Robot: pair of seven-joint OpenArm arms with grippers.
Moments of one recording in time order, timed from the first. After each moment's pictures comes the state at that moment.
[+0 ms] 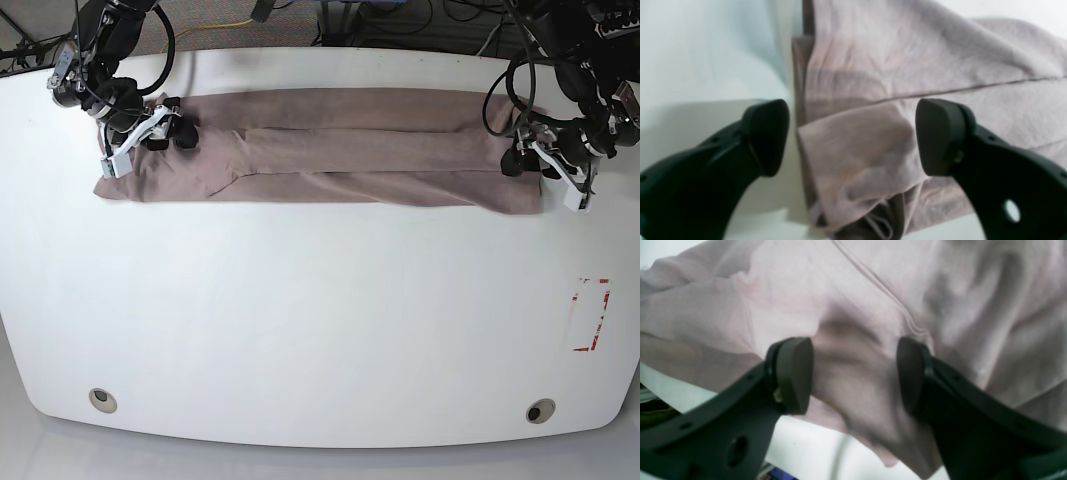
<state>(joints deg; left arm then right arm) 3.9 -12.2 -39.6 84.0 -34.2 -42.9 71.6 -13.1 7.8 37.5 92.0 45.7 40.9 -71.2</state>
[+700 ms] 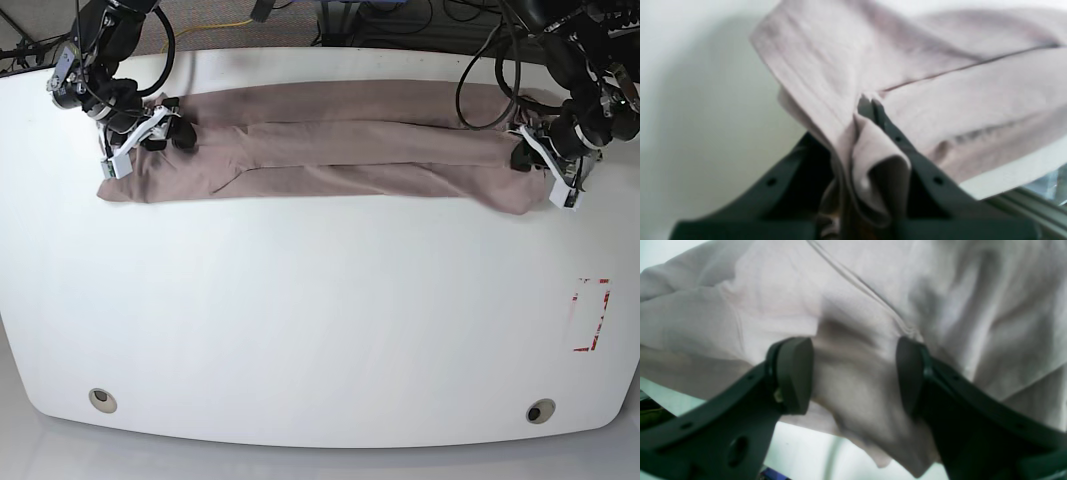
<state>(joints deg) 7.1 -7.7 -37.1 106.5 -39.4 -42.8 83.1 -12.6 7.7 37.5 92.0 43.0 40.9 -70.9</state>
